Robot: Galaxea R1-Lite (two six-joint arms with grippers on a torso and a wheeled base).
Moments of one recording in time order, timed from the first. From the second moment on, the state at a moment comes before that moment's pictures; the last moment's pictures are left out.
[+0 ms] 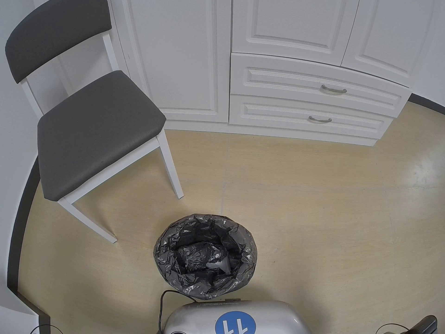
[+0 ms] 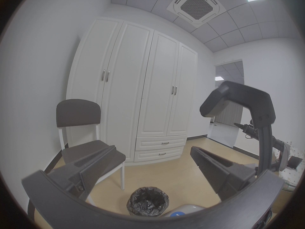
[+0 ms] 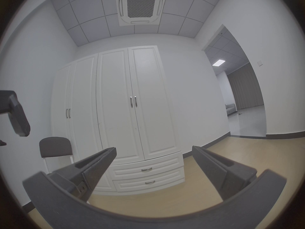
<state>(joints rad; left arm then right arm) -0.02 0.15 -0.82 0.30 -0.50 -0.12 0.00 0.02 -0.60 -0.03 -0.26 0.13</state>
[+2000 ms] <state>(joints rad) 0.00 0.01 -0.02 0.00 -0.04 0.03 0.00 0.01 -0.02 -0.29 -0.14 0.00</state>
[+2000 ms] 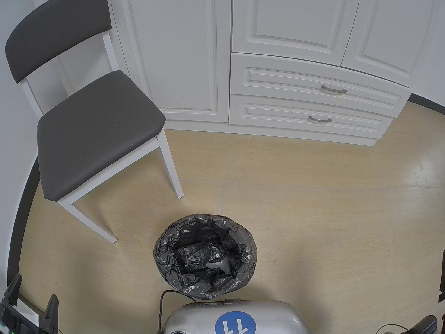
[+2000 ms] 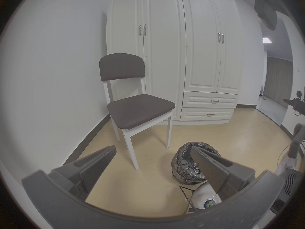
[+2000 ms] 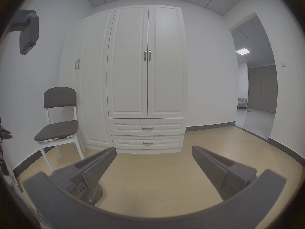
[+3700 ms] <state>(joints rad) 0.00 0.02 -0.02 0.00 -0.03 0.03 0.00 0.02 -0.02 -0.07 -0.18 0.11</state>
